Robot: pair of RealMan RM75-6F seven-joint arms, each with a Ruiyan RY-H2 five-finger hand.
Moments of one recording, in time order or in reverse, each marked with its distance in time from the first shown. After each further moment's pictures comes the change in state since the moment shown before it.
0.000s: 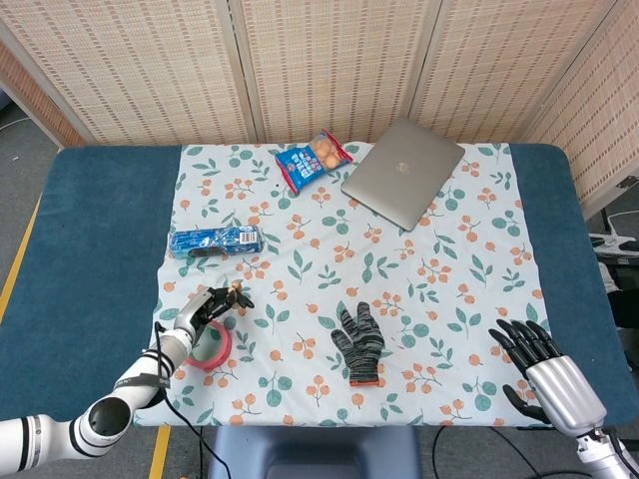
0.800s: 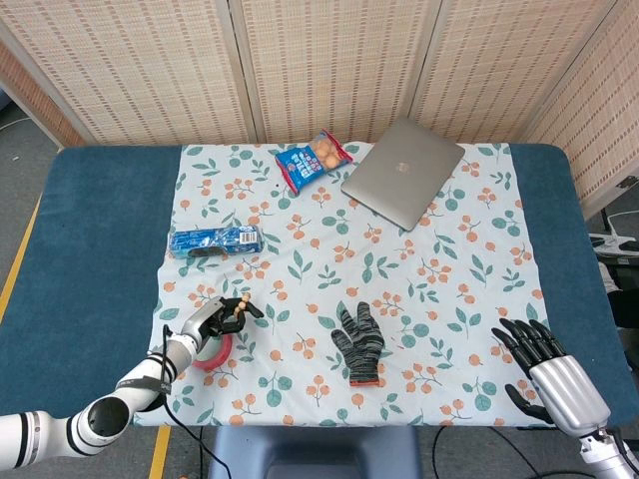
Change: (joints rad) left arm -0.058 0.034 0.061 -0.008 0.009 -0.066 0.040; right arm -0.004 0.005 0.001 0.003 -0.003 0.016 0.014
